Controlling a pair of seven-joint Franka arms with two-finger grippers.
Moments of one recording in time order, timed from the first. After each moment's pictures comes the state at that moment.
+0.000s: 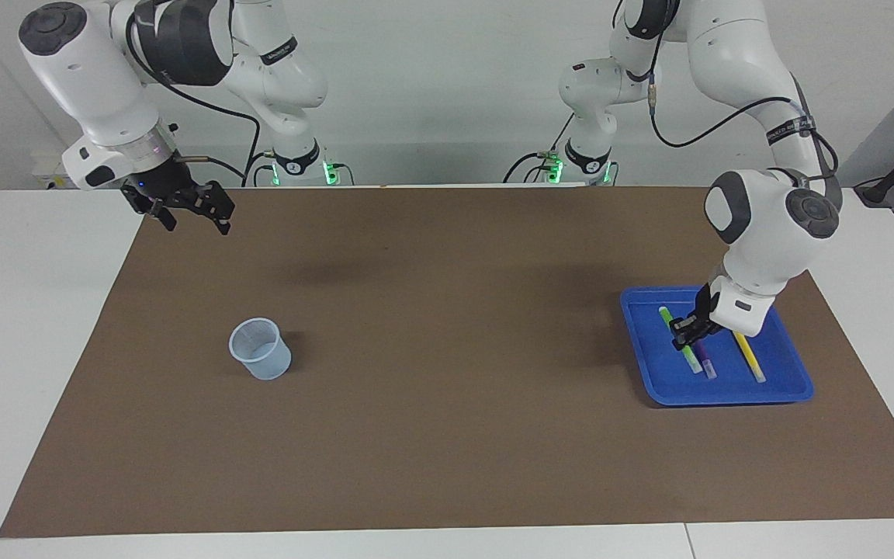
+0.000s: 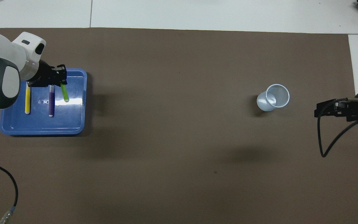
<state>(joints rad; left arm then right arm) 0.09 0.34 -0.17 -1.65 -0.04 2.02 -0.40 -0.28 -0.08 0.22 -1.81 0.03 1.68 0.07</state>
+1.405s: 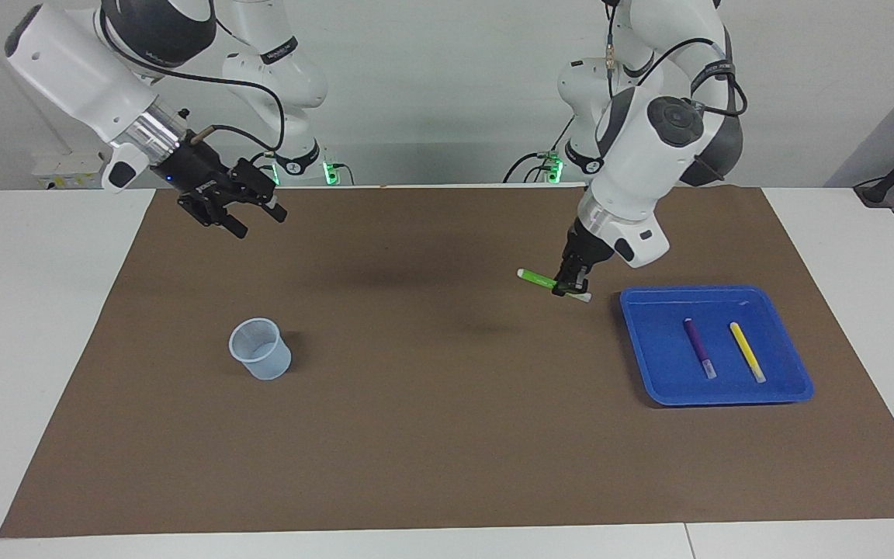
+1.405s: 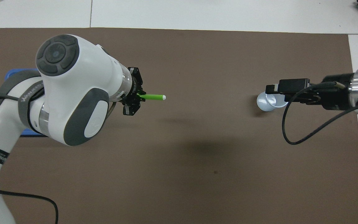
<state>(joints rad) -0.18 0.22 -0.36 -1.63 -0.10 2.00 -1.93 -0.20 -0.09 0.23 -1.87 0.68 1.92 -0.01</state>
